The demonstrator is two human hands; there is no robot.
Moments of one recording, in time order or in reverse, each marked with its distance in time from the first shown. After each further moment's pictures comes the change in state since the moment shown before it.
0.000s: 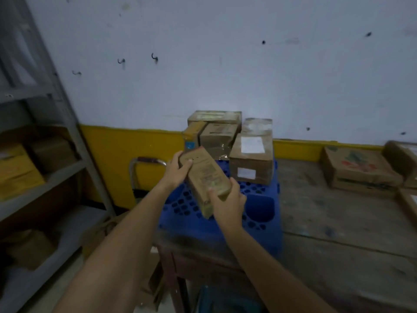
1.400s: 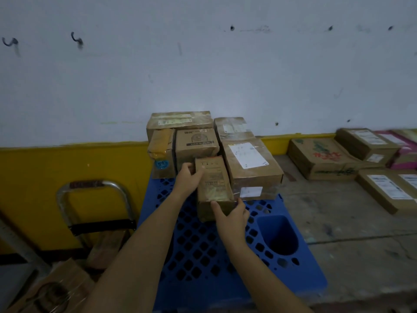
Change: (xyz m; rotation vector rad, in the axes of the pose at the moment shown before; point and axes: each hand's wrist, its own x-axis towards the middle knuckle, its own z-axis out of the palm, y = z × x) left_hand 0.149 -0.019 0.078 -0.123 -0.295 0.051; right_hand 0.101 0.009 0.071 0.022 0.348 0.242
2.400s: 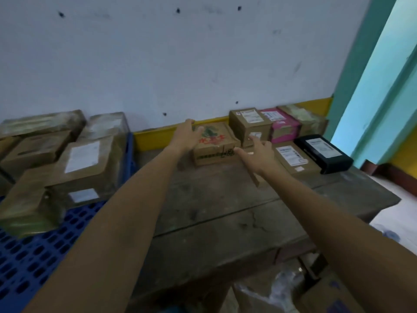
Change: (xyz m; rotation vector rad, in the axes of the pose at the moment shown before) left_hand -0.049 0.220 0.383 0.450 -0.214 0.349; right_hand 0.181 0.023 -0.479 -0.462 0.106 -0.190
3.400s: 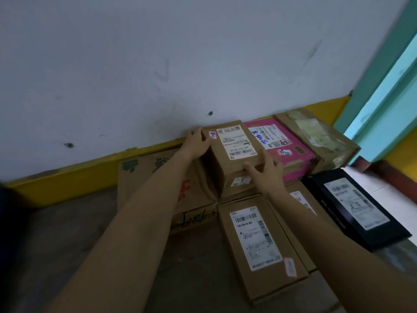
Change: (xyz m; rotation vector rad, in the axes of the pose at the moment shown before) left_hand 0.359 -0.018 0.233 -0.031 -0.295 -0.099; right_hand 0.332 0.137 0.013 0.147 0.117 0.234
